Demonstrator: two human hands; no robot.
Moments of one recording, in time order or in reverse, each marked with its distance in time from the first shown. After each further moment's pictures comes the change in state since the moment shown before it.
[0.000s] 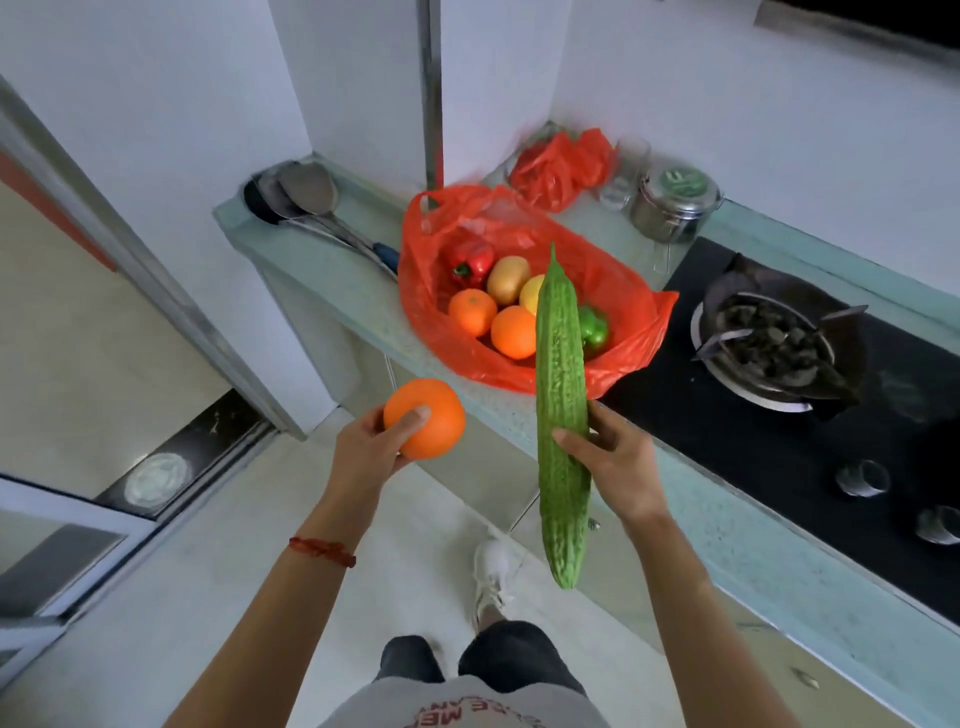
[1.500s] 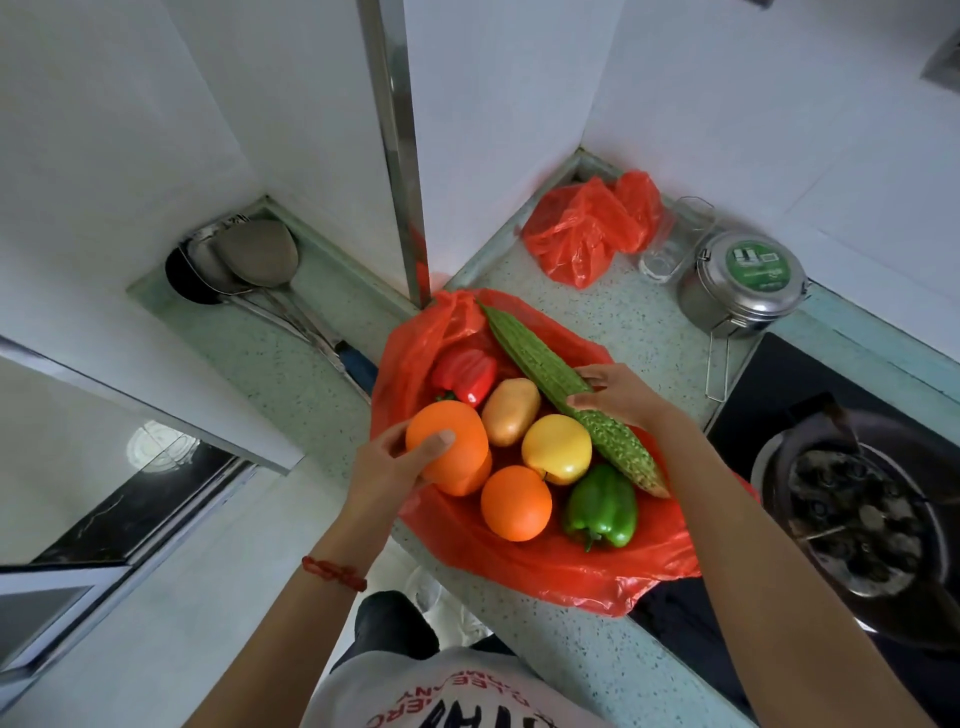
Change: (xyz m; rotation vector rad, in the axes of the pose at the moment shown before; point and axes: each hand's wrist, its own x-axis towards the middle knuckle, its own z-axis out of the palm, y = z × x) left_hand 0.218 0.061 0.095 0.151 -0.040 -0.122; right_hand 0.365 -0.023 -0.012 -0.676 -0.432 0.229
